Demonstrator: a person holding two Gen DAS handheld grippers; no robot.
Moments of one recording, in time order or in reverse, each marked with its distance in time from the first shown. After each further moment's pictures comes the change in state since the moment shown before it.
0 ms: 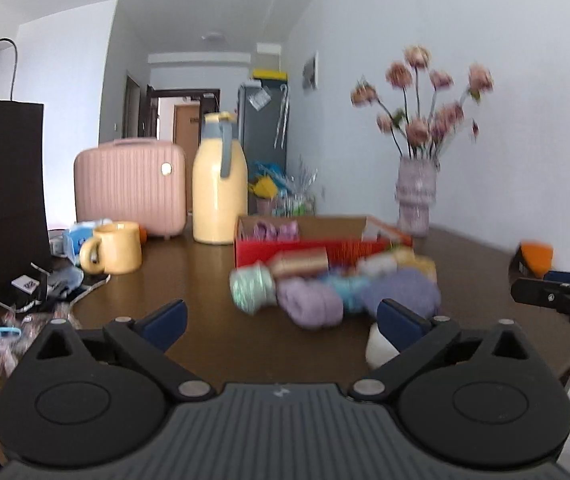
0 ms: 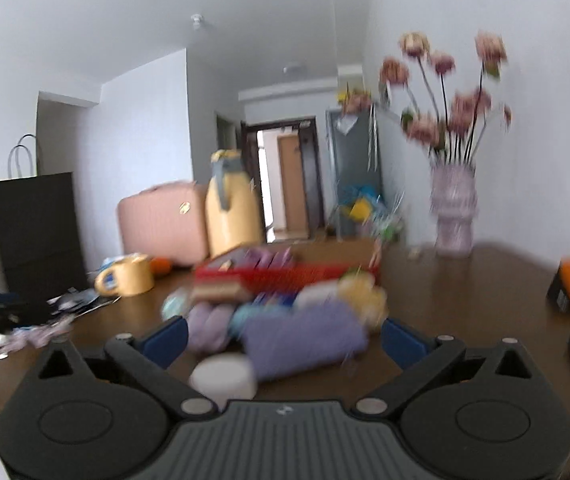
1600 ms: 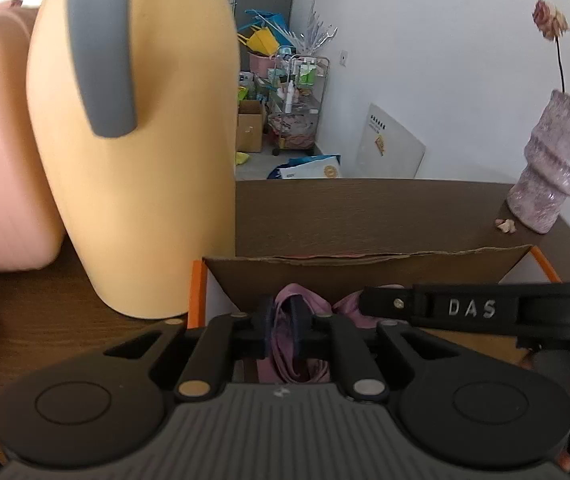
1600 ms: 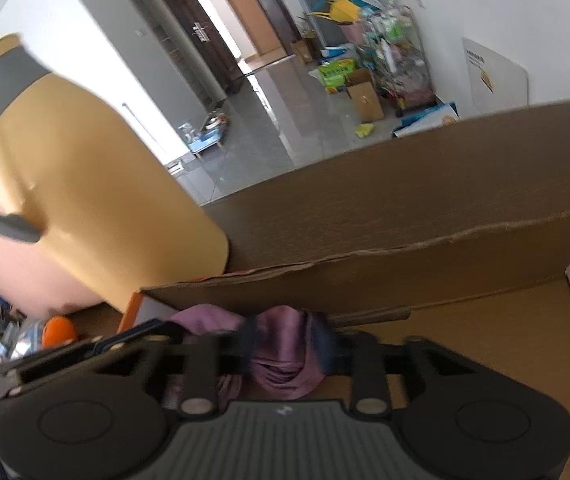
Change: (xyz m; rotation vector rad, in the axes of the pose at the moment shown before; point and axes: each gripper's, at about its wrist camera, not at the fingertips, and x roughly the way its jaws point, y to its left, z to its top) left arm 0.549 0.074 0.158 -0.096 0.501 -0.068; right arm 0.586 -0.047 0.137 0.377 0.603 0.041
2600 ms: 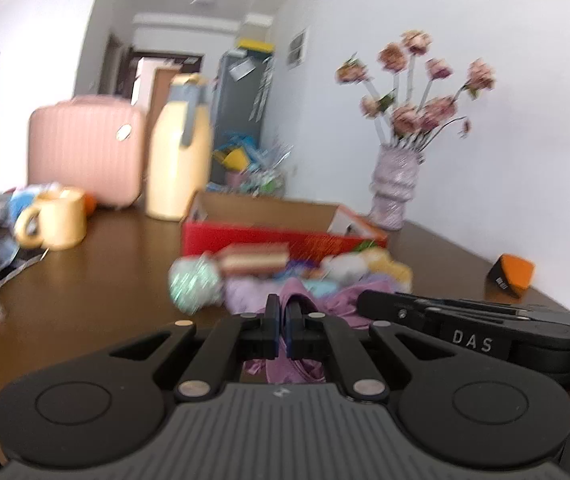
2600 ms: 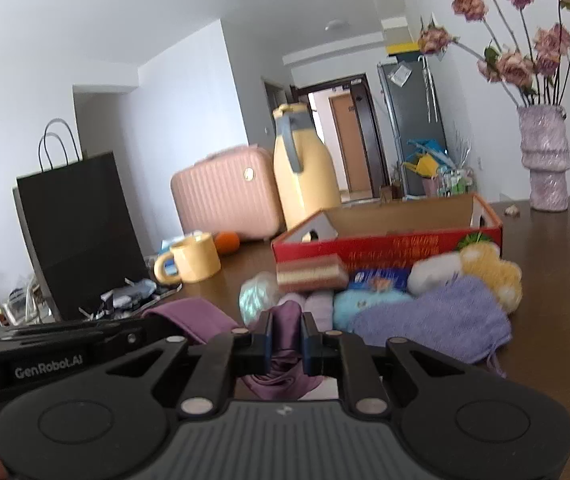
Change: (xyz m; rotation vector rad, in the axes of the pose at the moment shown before) left arm -0.348 -0.085 -0.352 0.023 -0.439 -0.074; right arm -0.322 0.009 -0.395 -0.367 -0.453 0.152
